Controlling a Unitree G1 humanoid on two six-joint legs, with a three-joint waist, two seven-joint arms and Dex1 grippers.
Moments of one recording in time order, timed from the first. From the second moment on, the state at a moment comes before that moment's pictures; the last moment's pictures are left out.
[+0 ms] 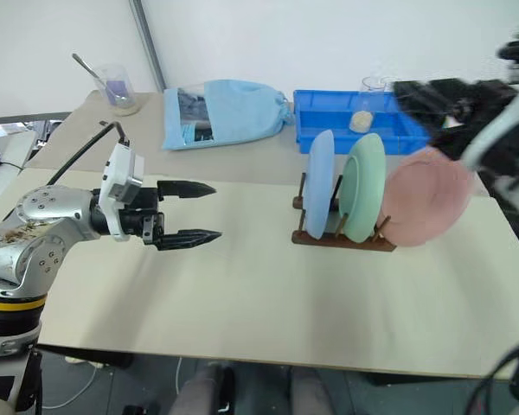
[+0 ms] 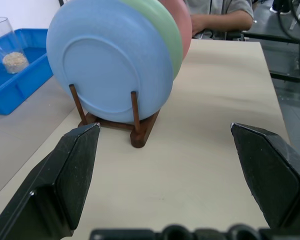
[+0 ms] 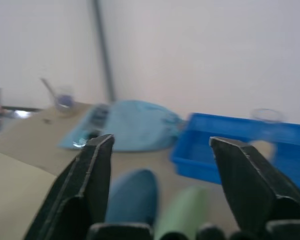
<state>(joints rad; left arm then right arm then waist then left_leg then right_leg) -0.57 0.75 0.01 -0.28 -0.63 0.61 -1.11 -0.51 -1.15 -0.48 -0.24 1.19 0.88 0.14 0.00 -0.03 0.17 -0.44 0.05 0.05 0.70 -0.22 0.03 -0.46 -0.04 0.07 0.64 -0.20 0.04</state>
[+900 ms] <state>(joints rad) -0.57 0.71 -0.02 -0.30 -0.63 0.61 -1.07 -0.28 -1.11 -0.43 -0.17 0.69 0.87 0.61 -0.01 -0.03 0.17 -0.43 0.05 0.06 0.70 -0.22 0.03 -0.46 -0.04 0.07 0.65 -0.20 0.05</state>
